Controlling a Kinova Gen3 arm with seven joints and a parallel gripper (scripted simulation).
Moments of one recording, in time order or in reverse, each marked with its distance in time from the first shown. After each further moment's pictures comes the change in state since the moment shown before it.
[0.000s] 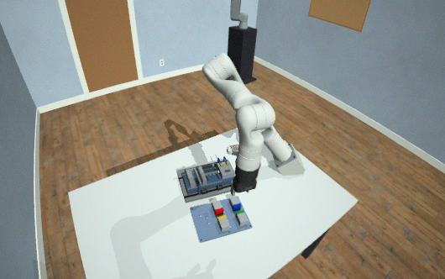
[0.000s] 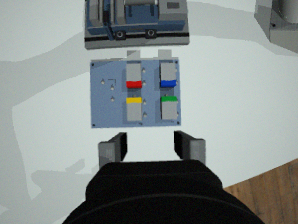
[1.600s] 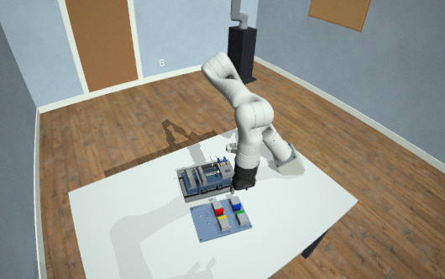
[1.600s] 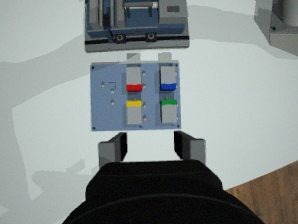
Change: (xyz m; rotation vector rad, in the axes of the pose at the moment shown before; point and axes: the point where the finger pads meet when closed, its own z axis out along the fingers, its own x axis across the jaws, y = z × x) arm 0.000 -0.009 -0.001 0.000 0.000 0.000
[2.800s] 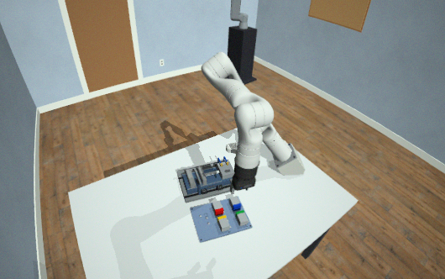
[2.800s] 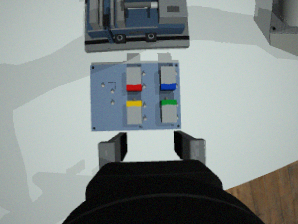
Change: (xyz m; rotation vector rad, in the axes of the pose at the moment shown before) arm 0.000 0.000 0.000 0.000 0.000 0.000
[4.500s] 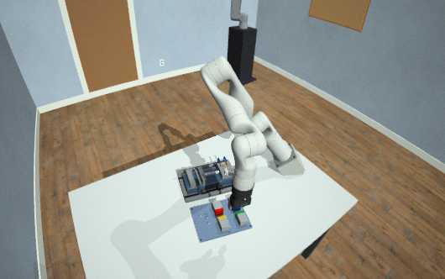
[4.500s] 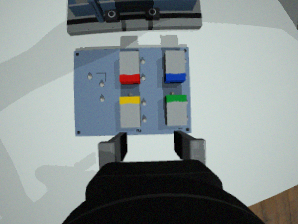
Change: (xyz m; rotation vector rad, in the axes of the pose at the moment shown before) arm 0.000 -0.001 0.111 -0.010 -0.001 0.000
